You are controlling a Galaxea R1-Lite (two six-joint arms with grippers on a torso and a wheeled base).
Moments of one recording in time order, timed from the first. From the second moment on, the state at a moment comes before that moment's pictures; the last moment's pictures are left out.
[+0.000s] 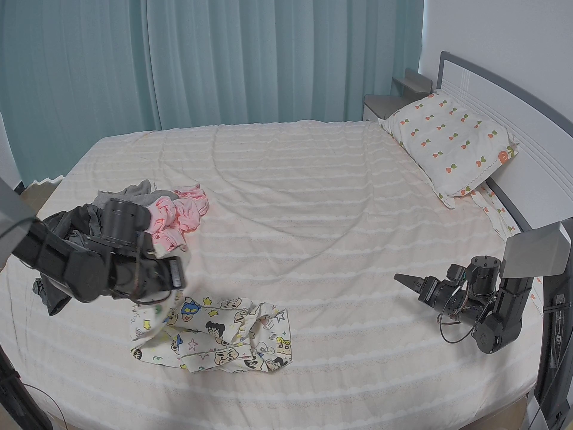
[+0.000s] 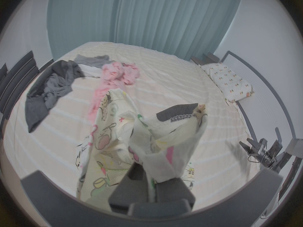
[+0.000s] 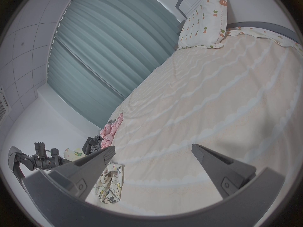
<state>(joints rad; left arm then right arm) -0.30 1.93 -0.84 -0.31 0.05 -0.43 0.13 2.40 -0.49 -1.55 0.36 0.65</state>
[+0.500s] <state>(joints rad) -0.56 2.23 -1.05 -0.36 0.13 -0.65 0.13 2.41 -0.49 -1.55 0.36 0.64</state>
